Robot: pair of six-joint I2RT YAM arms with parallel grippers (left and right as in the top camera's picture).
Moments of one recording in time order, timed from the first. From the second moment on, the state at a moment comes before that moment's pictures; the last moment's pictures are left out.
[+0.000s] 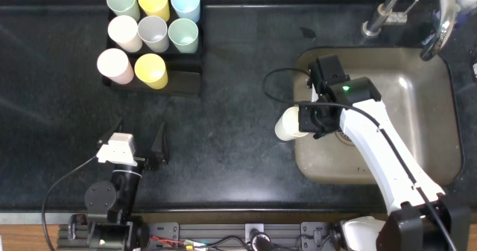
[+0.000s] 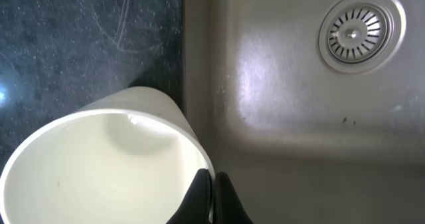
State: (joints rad) left arm -0.03 0.01 0.01 -0.07 0.12 -0.10; right arm 0.26 1.50 1.10 -1.05 -0.04 0.27
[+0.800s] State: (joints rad) left arm -0.03 0.01 0.01 -0.07 0.12 -0.10; right arm 0.35 1.49 1.25 -1.09 -0.16 0.32
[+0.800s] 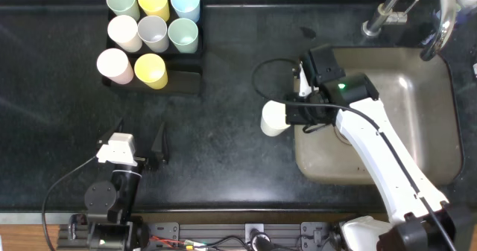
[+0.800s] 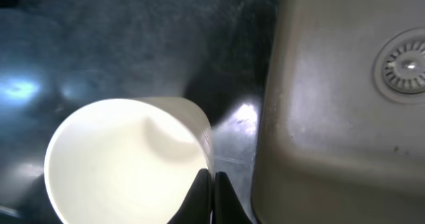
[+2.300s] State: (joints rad) left arm -0.03 0.01 0.01 -0.07 0.12 -0.10; right arm 0.79 2.23 2.33 -1.30 0.18 0.33
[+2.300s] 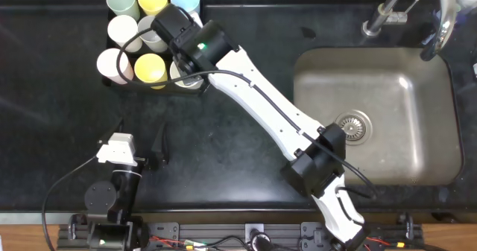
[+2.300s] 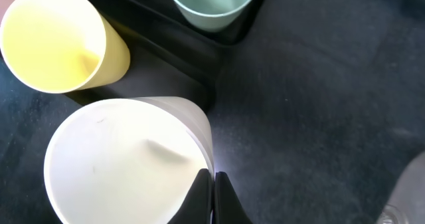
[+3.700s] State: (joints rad) left arm -0.03 0.01 0.01 -0.07 0.12 -0.10; right arm 0.74 2.32 2.33 -1.18 0.07 0.46
